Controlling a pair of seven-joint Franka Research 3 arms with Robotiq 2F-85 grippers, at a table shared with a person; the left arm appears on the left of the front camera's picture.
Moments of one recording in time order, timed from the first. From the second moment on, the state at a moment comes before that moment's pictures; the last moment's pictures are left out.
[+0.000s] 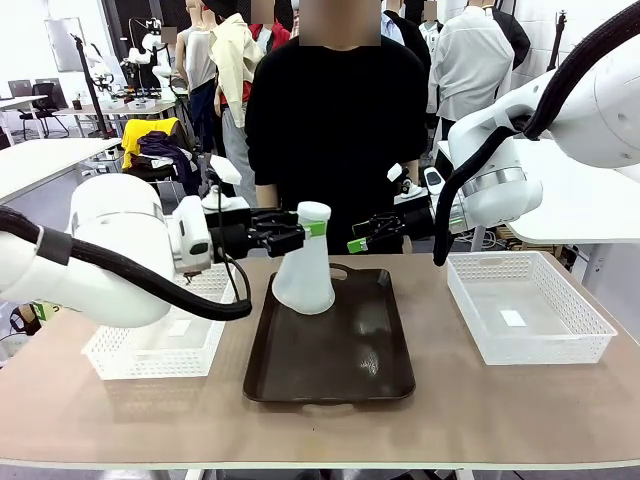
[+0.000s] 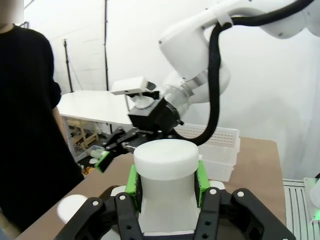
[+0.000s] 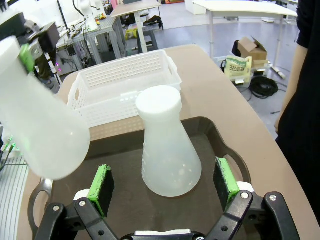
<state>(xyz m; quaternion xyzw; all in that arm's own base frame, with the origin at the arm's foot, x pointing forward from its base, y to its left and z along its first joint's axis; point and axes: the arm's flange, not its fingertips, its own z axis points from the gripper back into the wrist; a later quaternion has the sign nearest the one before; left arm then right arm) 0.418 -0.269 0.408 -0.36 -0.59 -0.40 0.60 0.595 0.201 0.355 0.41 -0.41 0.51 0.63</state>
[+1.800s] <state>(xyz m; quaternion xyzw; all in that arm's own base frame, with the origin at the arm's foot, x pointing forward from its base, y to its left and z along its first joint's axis) 0.412 -0.274 0.322 -0.41 -0.57 -0.39 0.60 0.595 0.201 0.355 0.41 -0.41 0.51 0.64</state>
